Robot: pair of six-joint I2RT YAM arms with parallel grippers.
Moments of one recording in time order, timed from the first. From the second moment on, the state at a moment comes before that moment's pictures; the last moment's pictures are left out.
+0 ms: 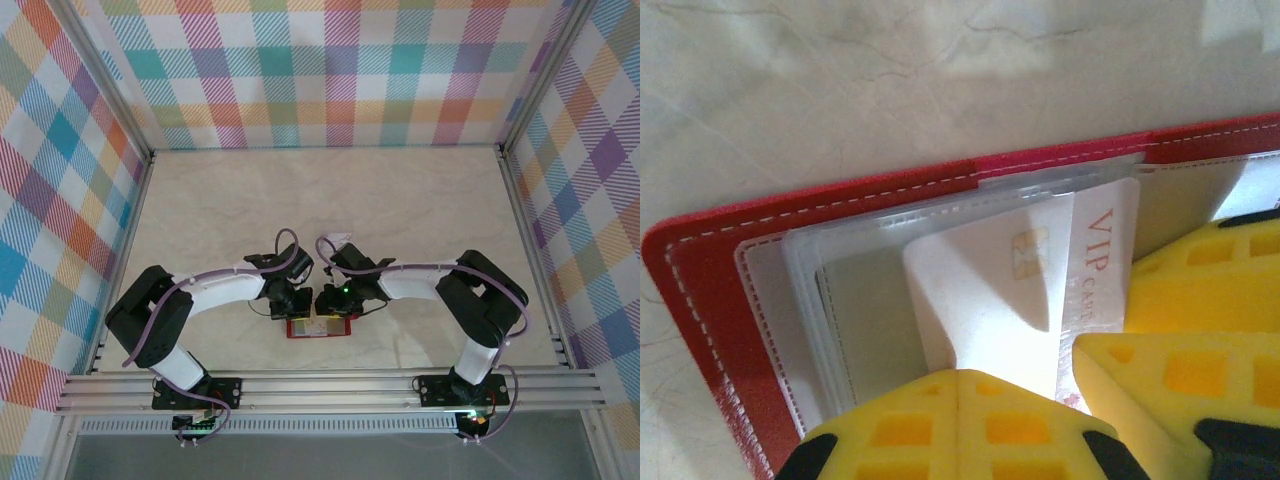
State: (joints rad) left arm -0.76 1.60 0.86 -0.59 0.27 -0.78; right arm 0.84 1.73 0.84 -0.19 -0.52 0.79
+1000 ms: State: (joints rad) left arm -0.76 1.59 0.87 -0.61 0.26 -0.79; right arm 0.82 1.71 0.68 0.09 -0.63 0.91
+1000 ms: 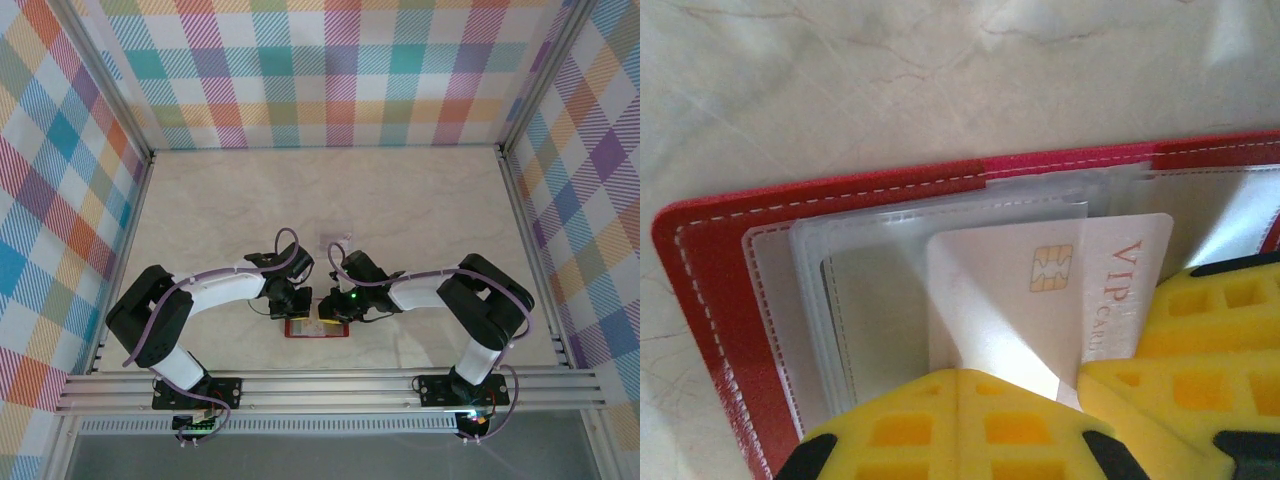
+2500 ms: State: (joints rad) left arm -0.76 1.48 0.86 -0.66 0.15 -0.80; right arm 0.80 1.44 0.98 -0.64 -0.31 0.06
